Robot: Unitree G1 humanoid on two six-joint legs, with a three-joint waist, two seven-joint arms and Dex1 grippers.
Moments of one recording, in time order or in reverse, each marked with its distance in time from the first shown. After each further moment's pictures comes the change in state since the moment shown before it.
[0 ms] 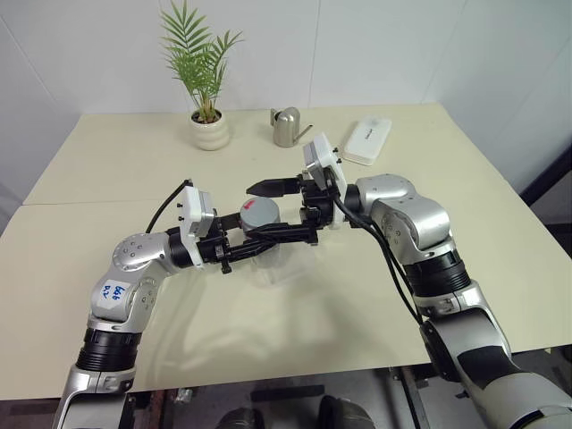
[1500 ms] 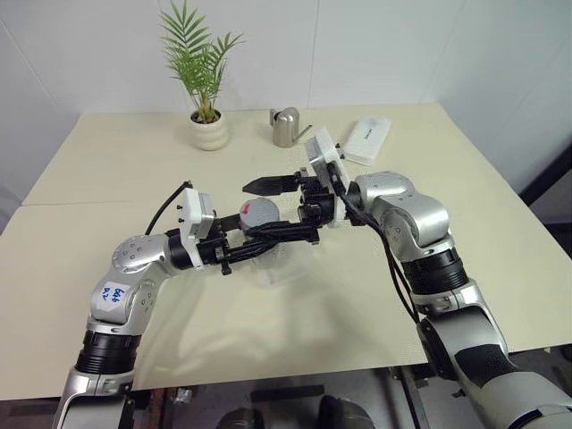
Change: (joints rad) left arm 0.014 0.002 0.000 -0.019 0.000 0.001 0.012; right arm -0.018 0.037 -0.008 0.009 0.012 0.003 0.040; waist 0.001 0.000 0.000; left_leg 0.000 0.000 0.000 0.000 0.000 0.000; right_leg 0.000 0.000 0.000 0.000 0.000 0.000
